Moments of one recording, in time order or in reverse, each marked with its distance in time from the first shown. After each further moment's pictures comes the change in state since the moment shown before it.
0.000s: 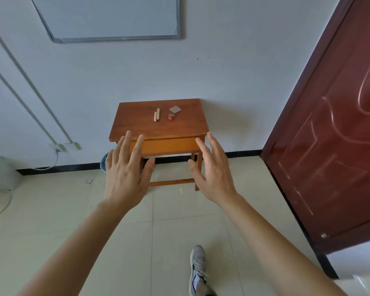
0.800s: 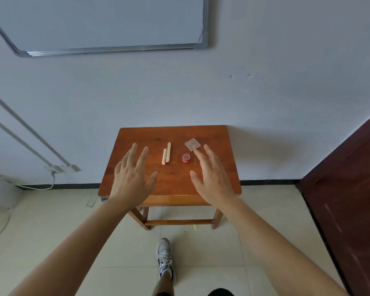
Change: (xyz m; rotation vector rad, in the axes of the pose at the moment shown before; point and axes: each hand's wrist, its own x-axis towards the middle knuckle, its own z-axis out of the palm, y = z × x) left_hand 0.364 -0.138 0.193 0.135 -0.326 -0.228; right_hand 0.358 0.153 0.201 0.020 -0.274 0.039
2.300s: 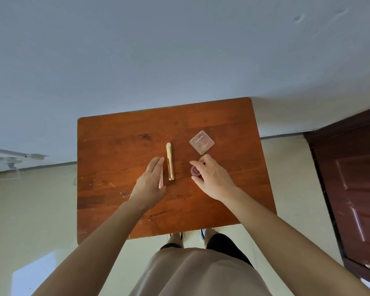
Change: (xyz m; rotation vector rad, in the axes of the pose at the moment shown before) left_hand 0.224 -0.062 0.179 -0.208 -0.613 0.015; right_hand 0.171 0.120 0.174 -0.078 -0.493 0.149
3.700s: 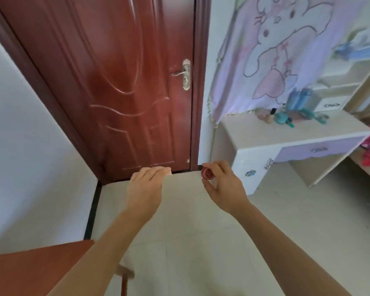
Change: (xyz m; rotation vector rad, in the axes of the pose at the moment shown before) left_hand -0.306 0.348 0.136 0.143 0.066 1.976; right_hand -0.591 -0.116 0.004 0.000 1.318 1.408
